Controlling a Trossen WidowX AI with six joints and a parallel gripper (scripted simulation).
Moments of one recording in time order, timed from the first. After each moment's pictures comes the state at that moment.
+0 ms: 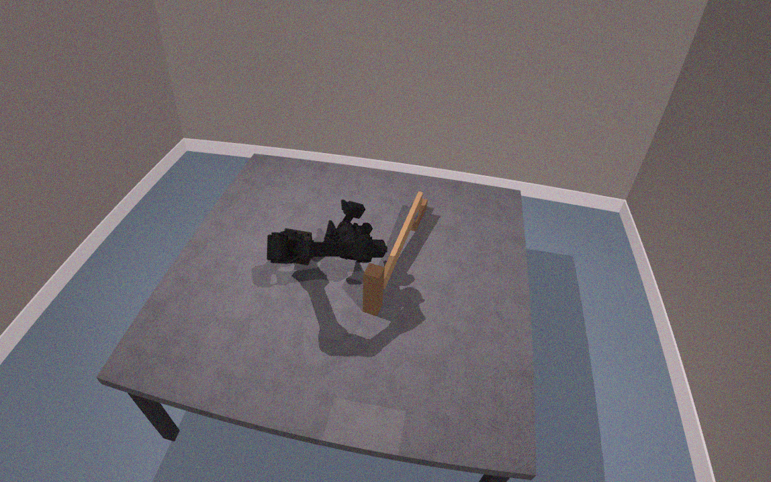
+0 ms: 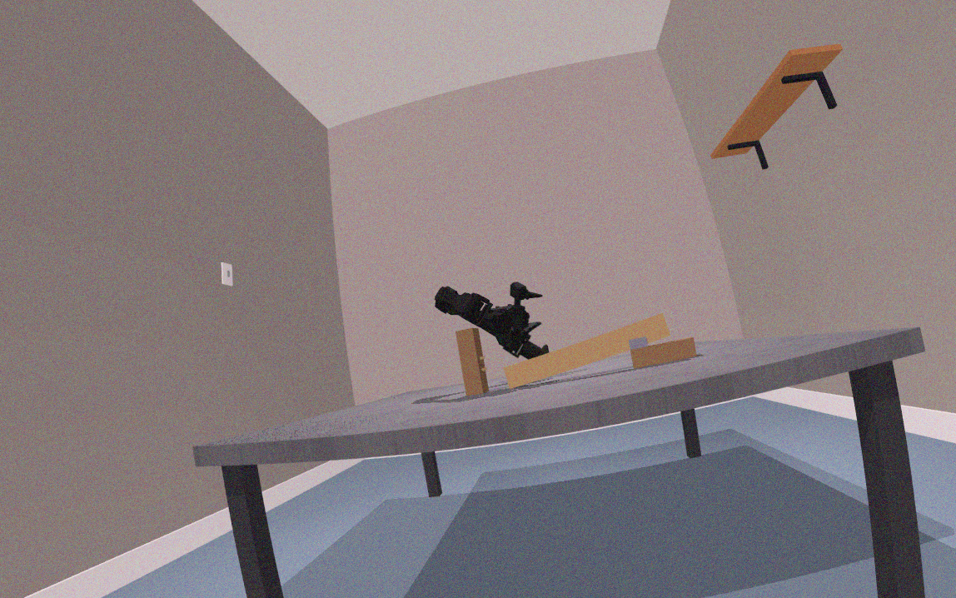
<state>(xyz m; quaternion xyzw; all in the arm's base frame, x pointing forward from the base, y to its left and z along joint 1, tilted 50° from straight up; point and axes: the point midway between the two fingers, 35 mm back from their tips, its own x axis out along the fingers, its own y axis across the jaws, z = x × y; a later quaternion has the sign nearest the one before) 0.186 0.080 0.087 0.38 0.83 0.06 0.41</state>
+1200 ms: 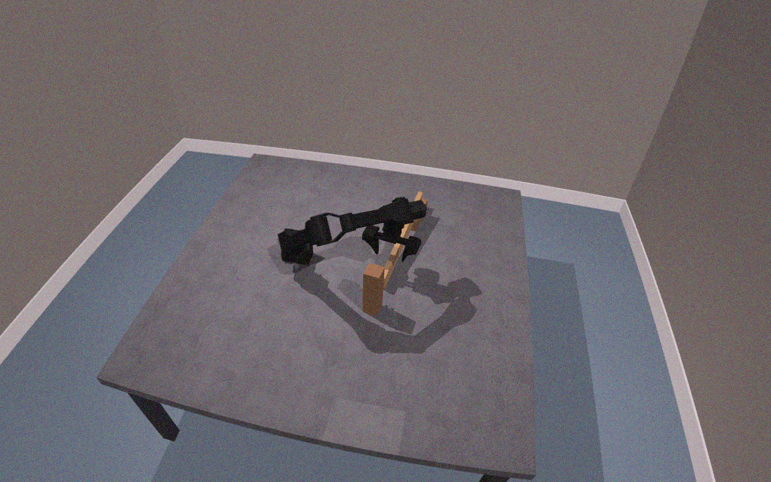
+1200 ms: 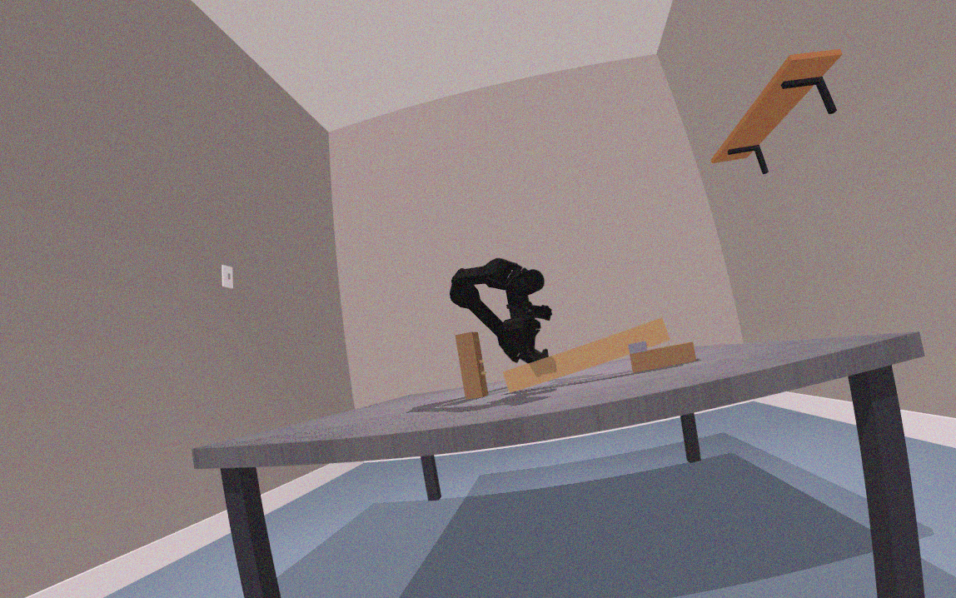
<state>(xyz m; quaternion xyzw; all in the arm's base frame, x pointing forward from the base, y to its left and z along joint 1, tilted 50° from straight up) 0.346 -0.037 0.047 -0.57 0.74 0.15 0.33</state>
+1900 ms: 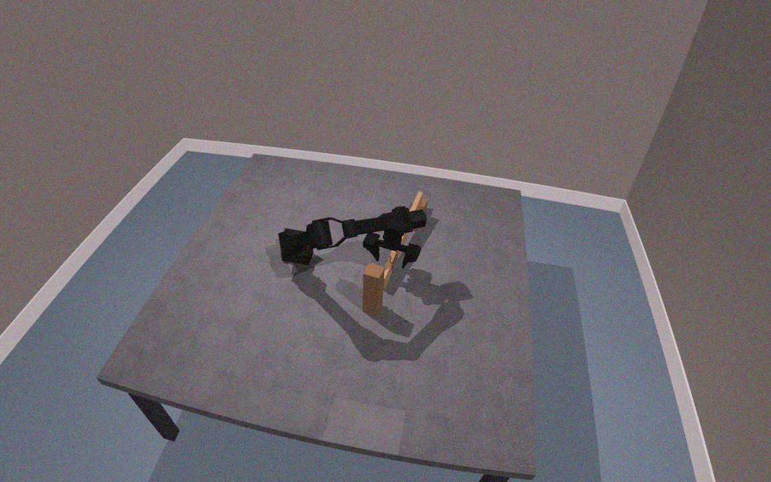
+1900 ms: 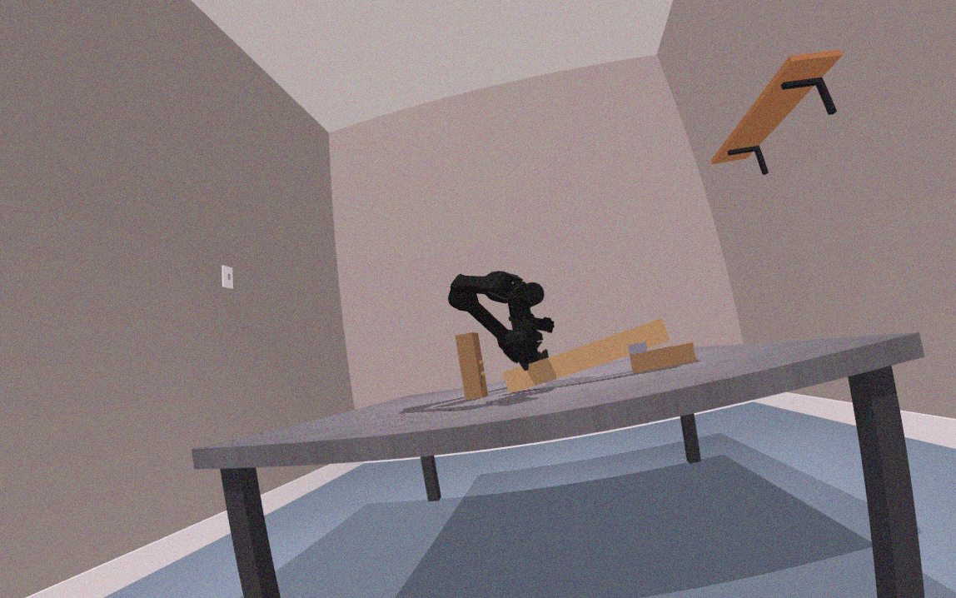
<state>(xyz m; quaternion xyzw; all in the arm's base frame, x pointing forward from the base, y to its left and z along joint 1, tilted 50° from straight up) 0.345 -0.062 0.026 -0.57 0.74 0.15 0.33</state>
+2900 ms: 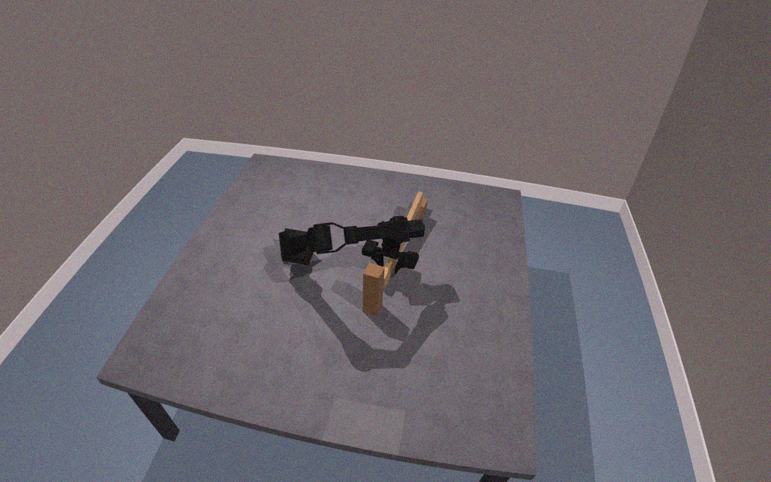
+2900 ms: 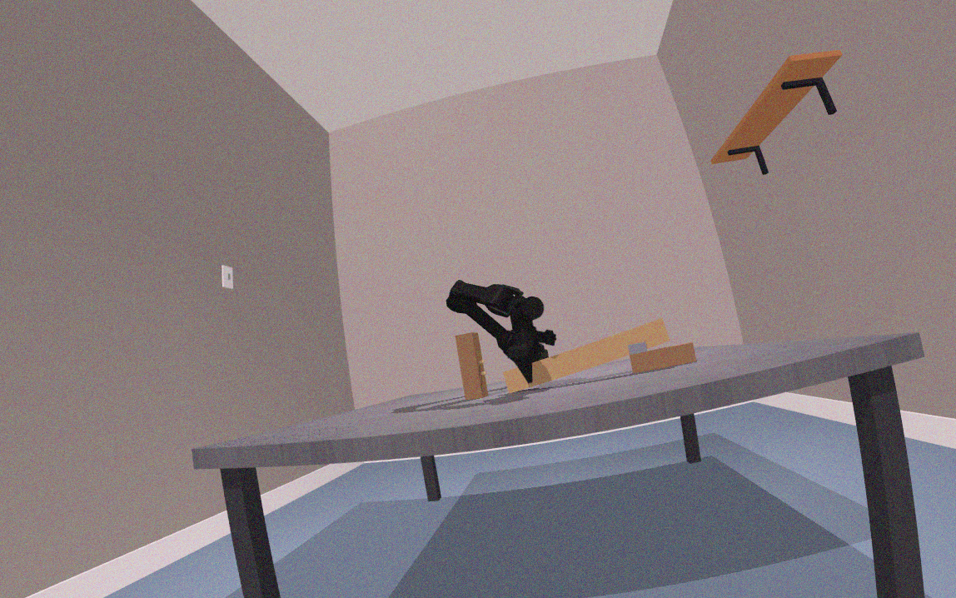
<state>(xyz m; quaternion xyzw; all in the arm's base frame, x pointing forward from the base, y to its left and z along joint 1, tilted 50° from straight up) 0.337 -0.088 0.004 -0.57 0.74 0.15 0.32</state>
